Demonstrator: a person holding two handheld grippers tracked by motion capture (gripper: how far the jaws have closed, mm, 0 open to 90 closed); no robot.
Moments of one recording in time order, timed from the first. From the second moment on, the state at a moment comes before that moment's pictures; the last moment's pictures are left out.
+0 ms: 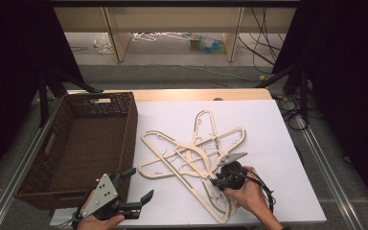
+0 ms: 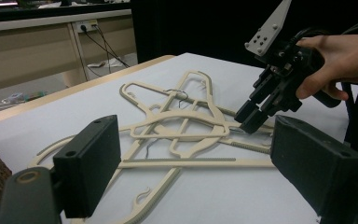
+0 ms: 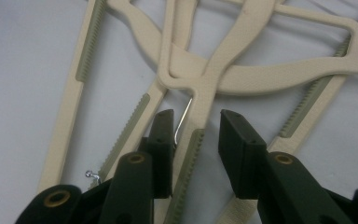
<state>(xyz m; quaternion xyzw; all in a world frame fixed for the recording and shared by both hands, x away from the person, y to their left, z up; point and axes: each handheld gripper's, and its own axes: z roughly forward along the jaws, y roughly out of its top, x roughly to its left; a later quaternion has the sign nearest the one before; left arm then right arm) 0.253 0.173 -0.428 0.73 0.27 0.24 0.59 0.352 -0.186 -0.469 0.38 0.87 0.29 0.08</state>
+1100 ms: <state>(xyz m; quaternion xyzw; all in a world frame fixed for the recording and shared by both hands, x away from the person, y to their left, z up) 0.257 0.159 -0.426 0.74 0.26 0.22 0.58 0.351 -0.222 -0.436 0.31 0.91 0.24 0.11</state>
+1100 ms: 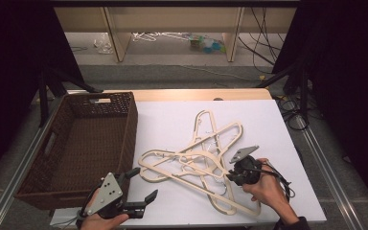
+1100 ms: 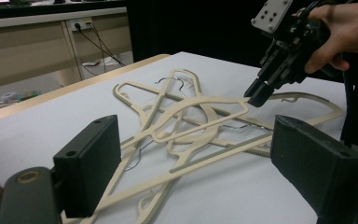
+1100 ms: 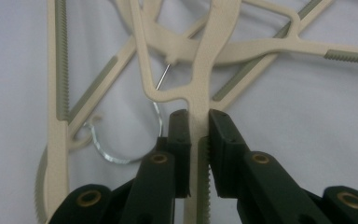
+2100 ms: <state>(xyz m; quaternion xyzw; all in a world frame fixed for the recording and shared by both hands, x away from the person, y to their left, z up) 0.370 0.010 -0.466 0.87 0.22 0.14 0.41 0.308 -0.247 -0.417 0.23 0.93 0.24 0.12</state>
